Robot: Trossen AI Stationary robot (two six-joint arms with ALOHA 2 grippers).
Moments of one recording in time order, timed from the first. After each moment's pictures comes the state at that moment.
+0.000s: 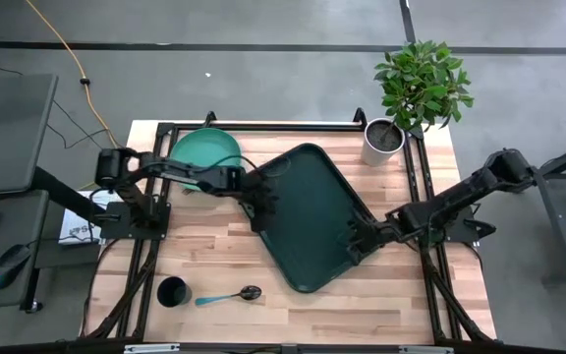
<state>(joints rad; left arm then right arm) 0.23 1.70 0.98 -0.29 0.07 -0.05 0.39 1.24 0.53 -0.21 0.14 1.19</state>
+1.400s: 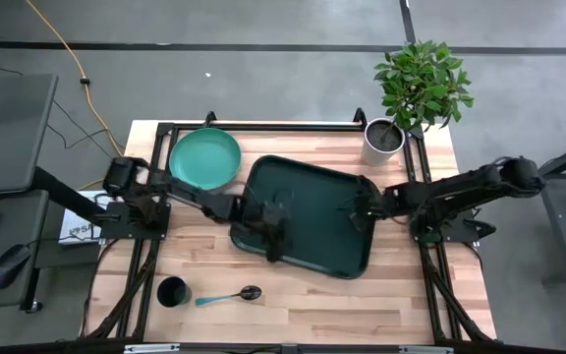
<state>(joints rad) 0.01 1.74 0.98 0.03 0.14 -0.58 0.04 1.15 0.50 -0.53 0.21 0.94</state>
